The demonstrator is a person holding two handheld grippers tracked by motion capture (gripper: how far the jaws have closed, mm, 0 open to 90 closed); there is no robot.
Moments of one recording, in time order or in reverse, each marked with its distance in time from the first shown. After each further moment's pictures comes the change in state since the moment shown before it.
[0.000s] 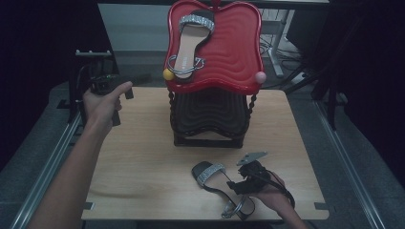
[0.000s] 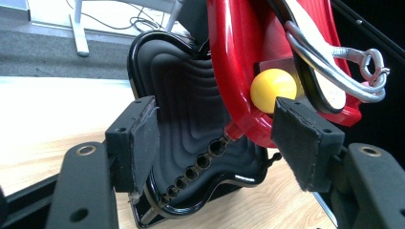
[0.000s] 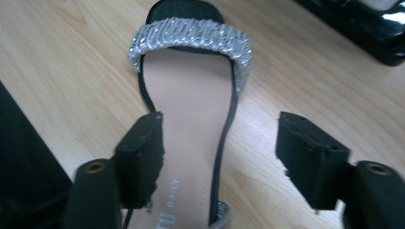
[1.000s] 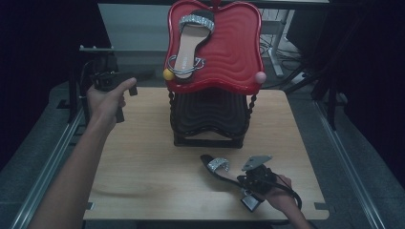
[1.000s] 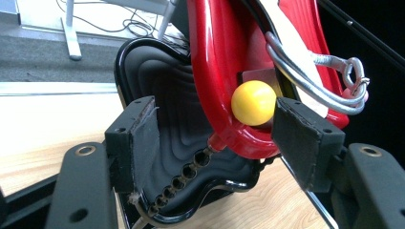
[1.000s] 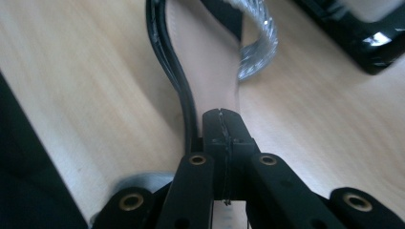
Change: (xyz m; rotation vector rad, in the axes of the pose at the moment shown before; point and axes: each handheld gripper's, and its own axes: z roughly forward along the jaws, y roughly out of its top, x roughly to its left) left arm -0.009 0.006 0.005 -0.004 -0.023 0.006; right arm -0.008 -0.015 -0.006 -0.010 -0.020 -0.144
